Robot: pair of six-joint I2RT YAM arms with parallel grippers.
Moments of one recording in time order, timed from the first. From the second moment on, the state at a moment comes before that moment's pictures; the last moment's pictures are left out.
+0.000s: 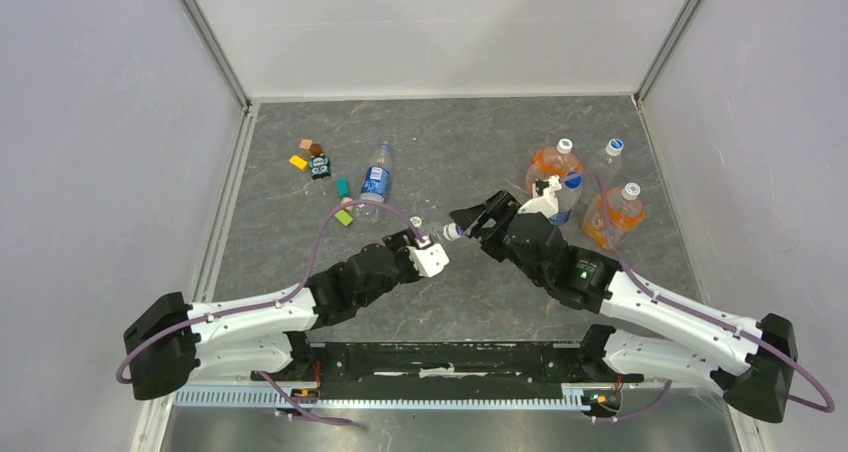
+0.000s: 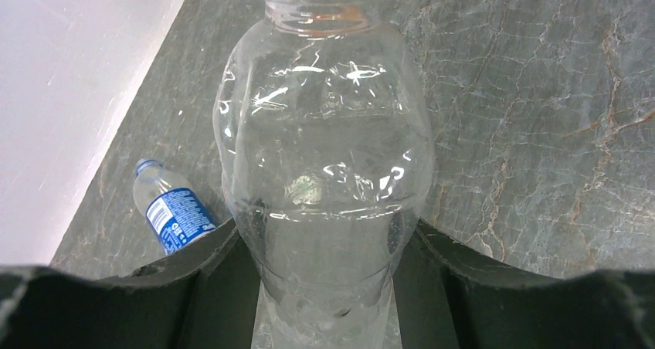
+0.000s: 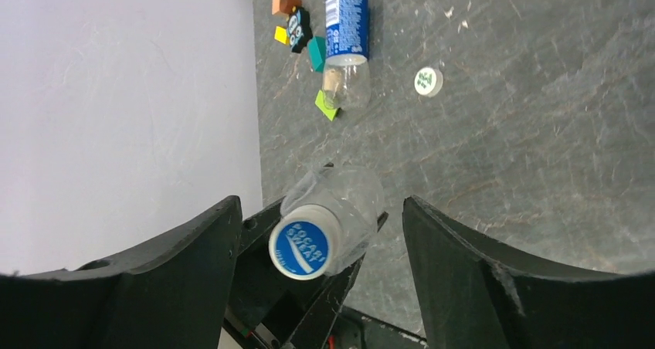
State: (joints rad) left arm -1.07 1.03 0.46 0.26 -0.30 0.49; right arm 1.00 0.95 0.75 -0.21 0.46 1.31
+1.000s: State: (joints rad) left arm -0.82 1.03 0.51 0.23 0.41 0.23; right arm 0.74 0.82 0.94 -0.22 -0.38 -0.24
